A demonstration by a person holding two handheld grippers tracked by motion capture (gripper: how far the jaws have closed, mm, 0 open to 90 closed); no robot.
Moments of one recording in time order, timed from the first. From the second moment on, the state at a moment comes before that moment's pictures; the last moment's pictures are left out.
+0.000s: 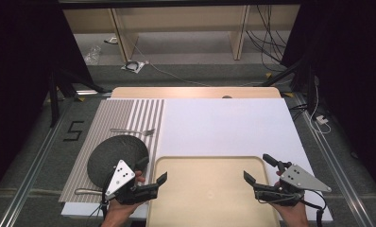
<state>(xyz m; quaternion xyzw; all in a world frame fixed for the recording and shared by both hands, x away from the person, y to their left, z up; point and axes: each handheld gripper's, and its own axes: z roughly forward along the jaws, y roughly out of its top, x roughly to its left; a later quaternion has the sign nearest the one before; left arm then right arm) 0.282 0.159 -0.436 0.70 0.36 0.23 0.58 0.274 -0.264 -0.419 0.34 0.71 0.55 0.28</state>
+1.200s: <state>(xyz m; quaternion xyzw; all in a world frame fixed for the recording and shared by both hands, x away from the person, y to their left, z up) 0.292 0.185 -0.413 0.80 0.36 0.16 0.45 0.273 -0.262 -0.419 0.33 0.71 0.55 0.28</state>
